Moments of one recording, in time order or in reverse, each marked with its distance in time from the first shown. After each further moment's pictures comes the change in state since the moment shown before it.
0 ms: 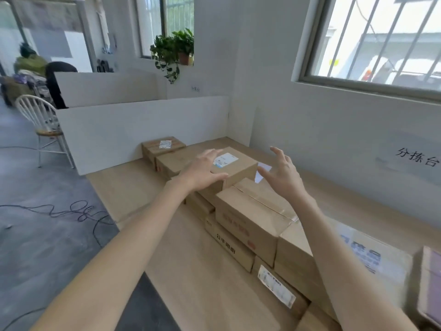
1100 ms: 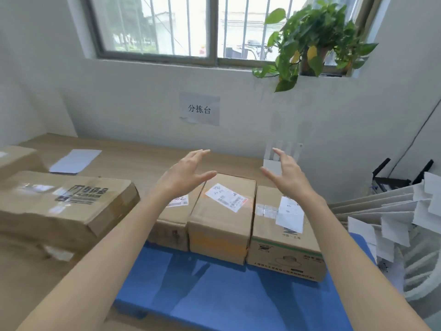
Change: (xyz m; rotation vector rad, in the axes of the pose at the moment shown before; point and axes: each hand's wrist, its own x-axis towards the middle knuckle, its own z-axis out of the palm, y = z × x) left_hand -0.134 0.576 0.287 -0.187 -0.269 0.495; right_hand -0.364 0.401 -0.492 -0.224 0.262 0.454
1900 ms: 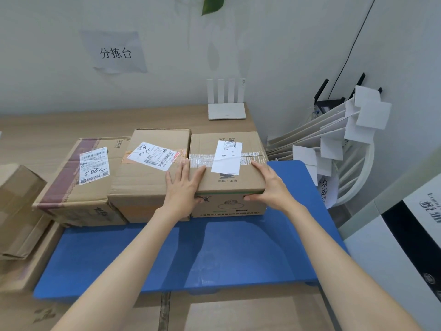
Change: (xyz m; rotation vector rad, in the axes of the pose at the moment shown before) left_hand -0.021 0.052 0.235 0.440 -0.345 0.082; right_hand -0.108 0.208 0.040 0.146 -0.156 0.275
